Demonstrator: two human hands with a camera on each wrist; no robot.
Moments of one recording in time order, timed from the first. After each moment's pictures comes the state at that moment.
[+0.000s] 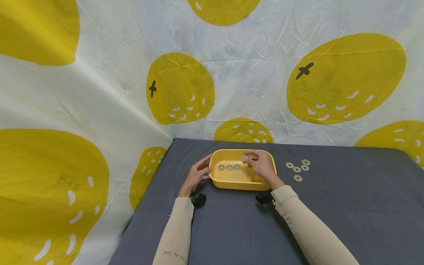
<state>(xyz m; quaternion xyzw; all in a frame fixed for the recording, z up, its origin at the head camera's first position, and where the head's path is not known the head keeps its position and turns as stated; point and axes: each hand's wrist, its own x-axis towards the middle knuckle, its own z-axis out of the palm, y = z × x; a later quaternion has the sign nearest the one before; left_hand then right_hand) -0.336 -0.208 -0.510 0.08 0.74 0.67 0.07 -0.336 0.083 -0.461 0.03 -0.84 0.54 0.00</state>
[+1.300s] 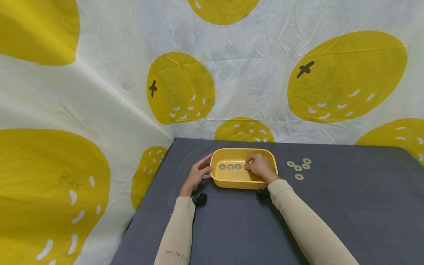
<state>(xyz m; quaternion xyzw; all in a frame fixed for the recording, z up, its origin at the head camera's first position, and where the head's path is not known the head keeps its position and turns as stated) -0.337 -0.205 -0.508 0.07 0.73 0.67 0.07 -0.351 0.079 -0.471 0.03 -0.93 0.37 -0.05</state>
